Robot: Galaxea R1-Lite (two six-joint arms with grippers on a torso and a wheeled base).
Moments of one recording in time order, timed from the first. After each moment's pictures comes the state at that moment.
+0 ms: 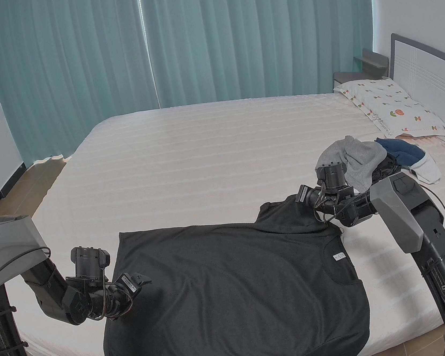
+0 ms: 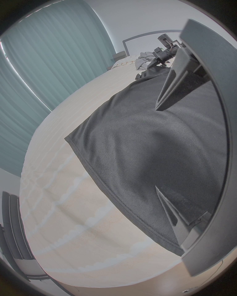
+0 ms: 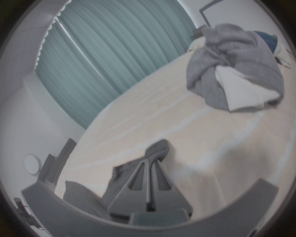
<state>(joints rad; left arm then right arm) -0.12 2.18 -0.60 -0.73 -0.10 -0.83 0.21 2.83 -2.00 -0.51 0.06 0.59</state>
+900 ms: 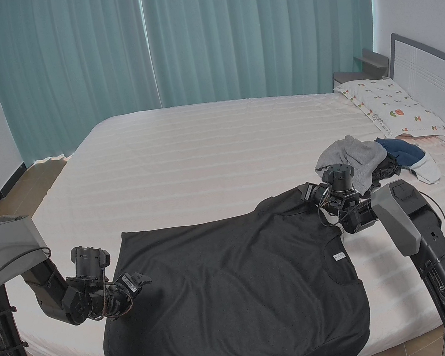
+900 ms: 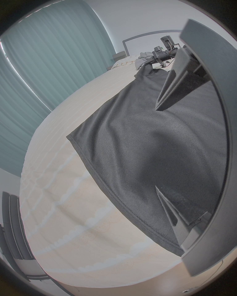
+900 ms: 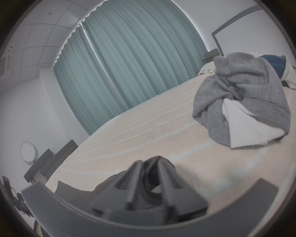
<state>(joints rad) -0.12 2.18 -0.60 -0.73 -0.10 -0.83 0.18 2.89 -2.00 -0.68 0.07 0.46</state>
